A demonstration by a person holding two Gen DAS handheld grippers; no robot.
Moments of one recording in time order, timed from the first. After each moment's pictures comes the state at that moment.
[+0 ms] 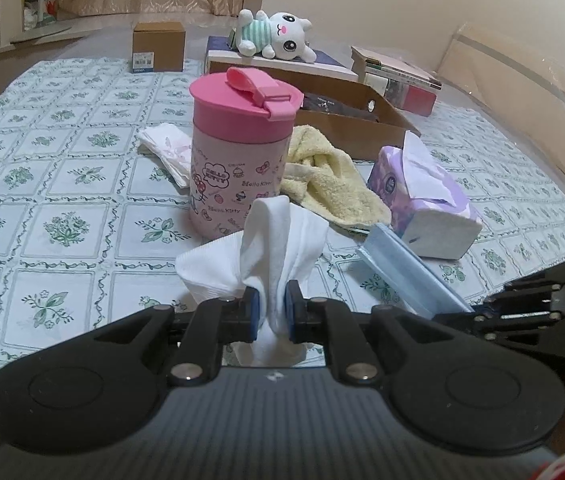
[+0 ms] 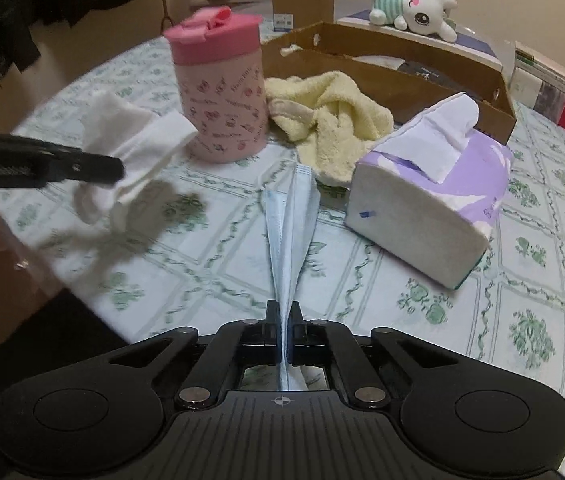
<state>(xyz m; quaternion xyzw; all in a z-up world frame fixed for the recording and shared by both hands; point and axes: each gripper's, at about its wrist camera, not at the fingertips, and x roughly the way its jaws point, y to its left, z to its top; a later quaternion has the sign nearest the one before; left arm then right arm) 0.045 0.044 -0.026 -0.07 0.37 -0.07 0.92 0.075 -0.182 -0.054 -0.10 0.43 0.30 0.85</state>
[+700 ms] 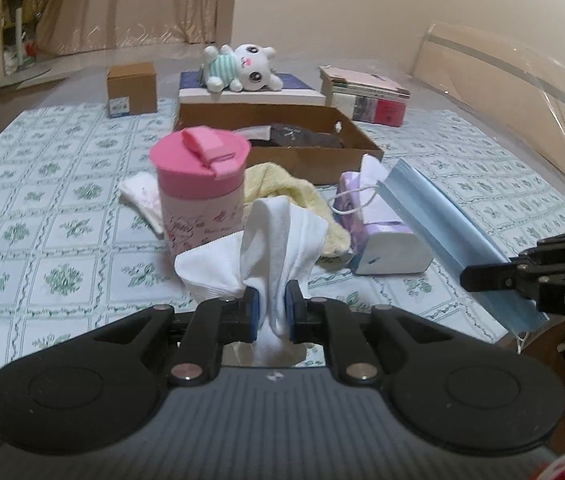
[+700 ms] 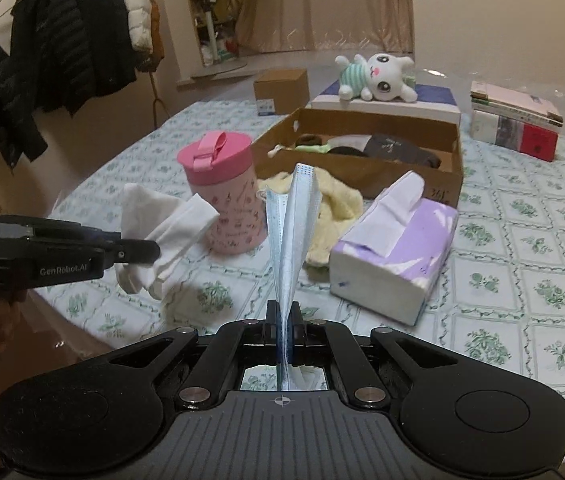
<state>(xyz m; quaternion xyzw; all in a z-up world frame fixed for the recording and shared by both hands) 0.033 0.013 0.016 -0.02 0.34 -0.10 0.94 0.042 -0.219 0.023 -0.01 0.36 0.29 0.89</state>
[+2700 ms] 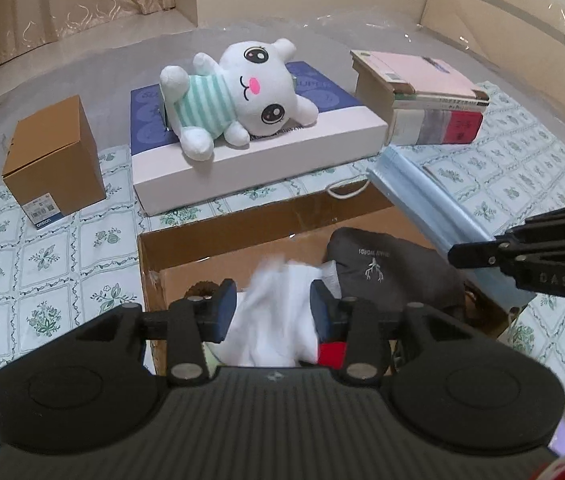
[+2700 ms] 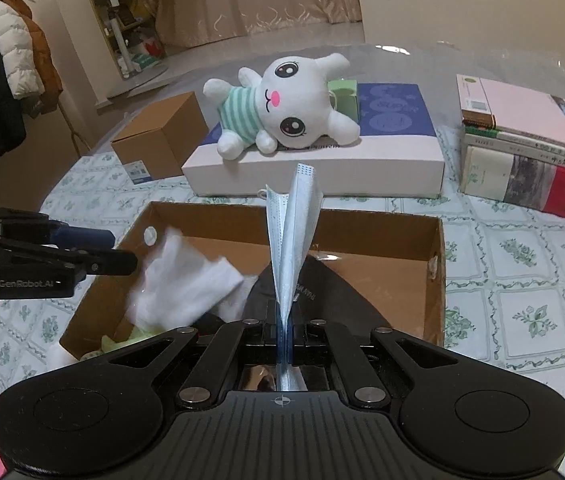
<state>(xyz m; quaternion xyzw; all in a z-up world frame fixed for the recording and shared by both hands) 0.431 0.025 0.032 0.05 0.42 -0.14 0.89 0.418 -0.208 0.013 0.04 0.42 0.23 0.88</state>
